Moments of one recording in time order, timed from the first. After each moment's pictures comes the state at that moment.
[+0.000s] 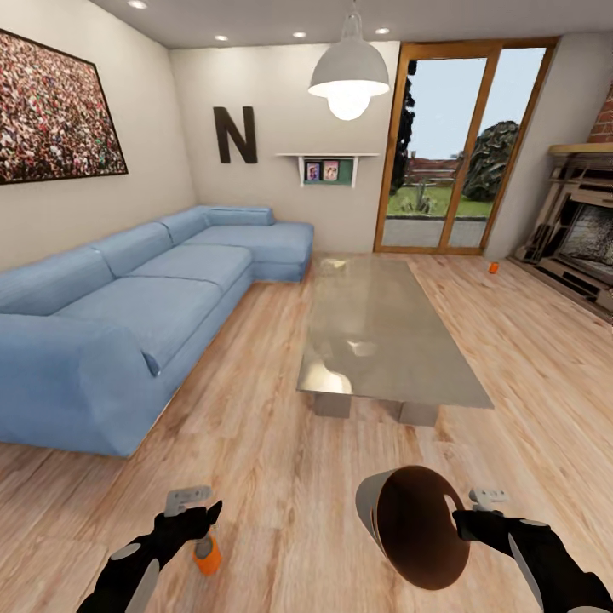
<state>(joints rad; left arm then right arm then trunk) -0.19 0.07 -0.01 -1.12 0.22 0.34 -0.07 -0.45 -0.21 -0.29 -0.65 0.21 0.34 0.44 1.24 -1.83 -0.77</state>
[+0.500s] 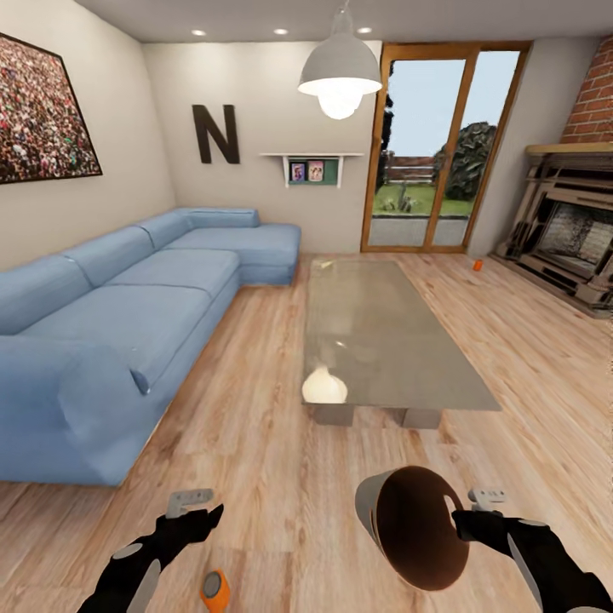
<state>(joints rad) -0.20 0.07 -0.01 -1.11 0.22 0.37 -0.07 -0.45 -0.21 -0.29 -0.65 0.21 0.34 0.44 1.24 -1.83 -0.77</state>
